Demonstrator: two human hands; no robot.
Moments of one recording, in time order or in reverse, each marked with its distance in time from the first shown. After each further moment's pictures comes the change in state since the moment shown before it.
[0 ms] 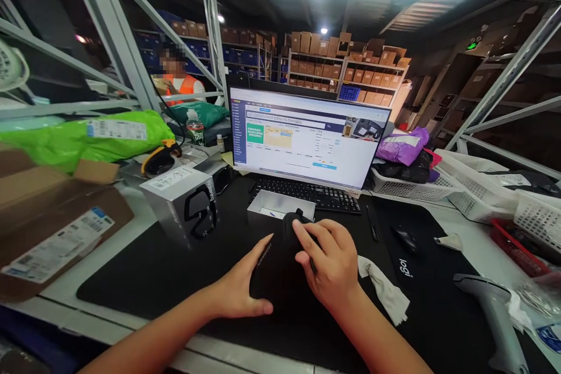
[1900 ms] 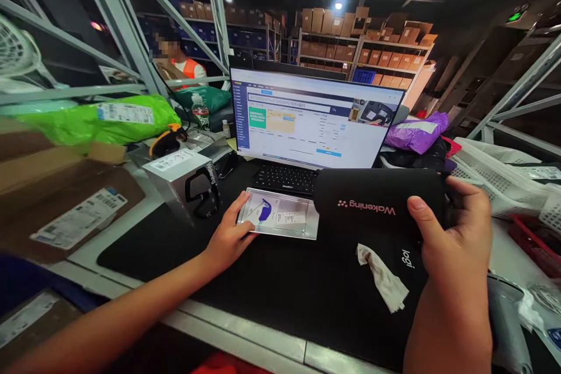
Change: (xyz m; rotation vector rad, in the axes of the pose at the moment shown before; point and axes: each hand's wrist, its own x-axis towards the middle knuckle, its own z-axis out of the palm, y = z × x) left_hand 0.010 -0.029 -0.022 0.831 0.460 0.319; right_hand -0.004 0.087 -0.102 0.151 0.422 0.861
